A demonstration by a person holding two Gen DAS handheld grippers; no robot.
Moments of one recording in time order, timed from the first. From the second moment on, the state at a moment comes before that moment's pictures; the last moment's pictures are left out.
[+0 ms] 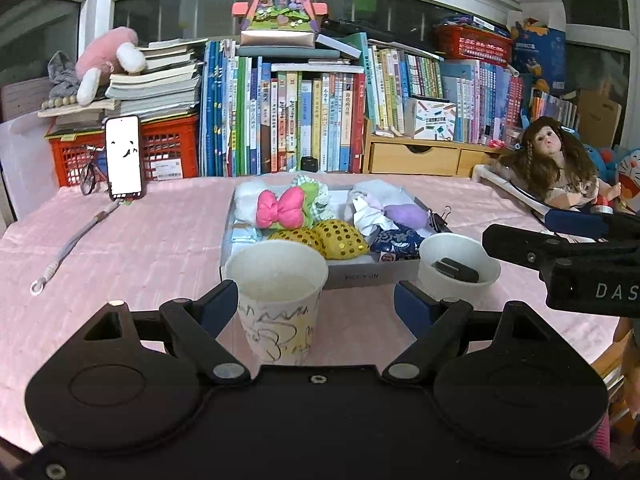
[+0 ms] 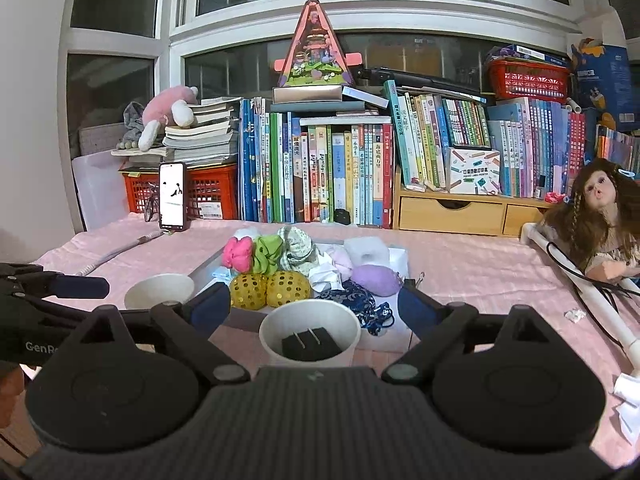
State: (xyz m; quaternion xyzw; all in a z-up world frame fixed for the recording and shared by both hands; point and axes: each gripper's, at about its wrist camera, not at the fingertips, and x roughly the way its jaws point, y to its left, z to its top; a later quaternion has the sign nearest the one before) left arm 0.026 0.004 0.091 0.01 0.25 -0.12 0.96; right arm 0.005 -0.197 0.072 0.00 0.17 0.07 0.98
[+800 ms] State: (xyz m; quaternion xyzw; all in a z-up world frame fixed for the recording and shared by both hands) left arm 0.024 0.012 0.043 0.00 0.28 -0.07 0.96; right arm 0.001 -0.198 0.022 0.02 0.20 0.03 0.98
